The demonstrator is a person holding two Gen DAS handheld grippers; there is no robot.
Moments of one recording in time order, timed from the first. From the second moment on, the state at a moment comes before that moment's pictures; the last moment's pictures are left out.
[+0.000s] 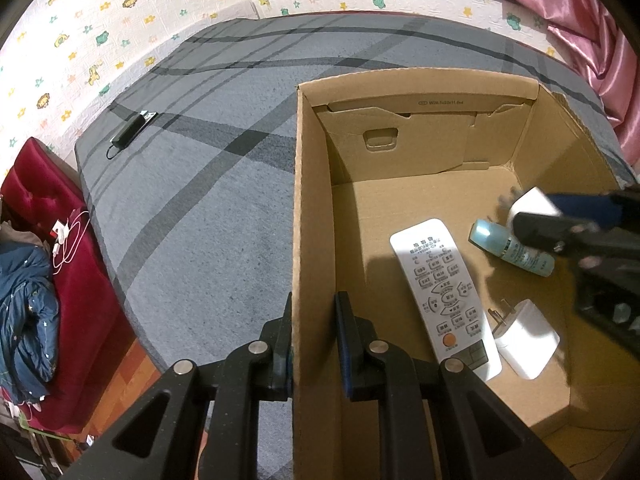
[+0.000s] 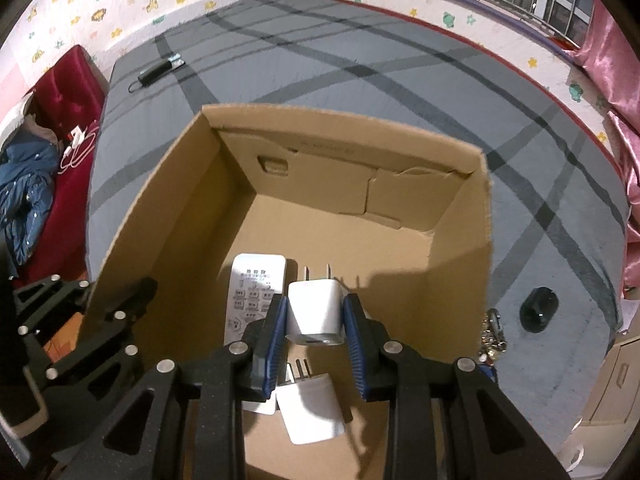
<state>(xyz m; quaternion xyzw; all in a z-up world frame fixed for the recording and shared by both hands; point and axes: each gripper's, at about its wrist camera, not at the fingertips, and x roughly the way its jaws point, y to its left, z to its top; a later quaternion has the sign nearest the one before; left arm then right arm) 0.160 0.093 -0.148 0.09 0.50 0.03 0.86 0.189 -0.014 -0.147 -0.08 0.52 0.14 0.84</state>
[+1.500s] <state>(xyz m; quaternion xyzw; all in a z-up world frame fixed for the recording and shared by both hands) 0.159 0.091 -0.147 0.09 0.50 0.04 0.86 0.172 -0.029 -0.111 -0.06 0.50 0.13 0.85</state>
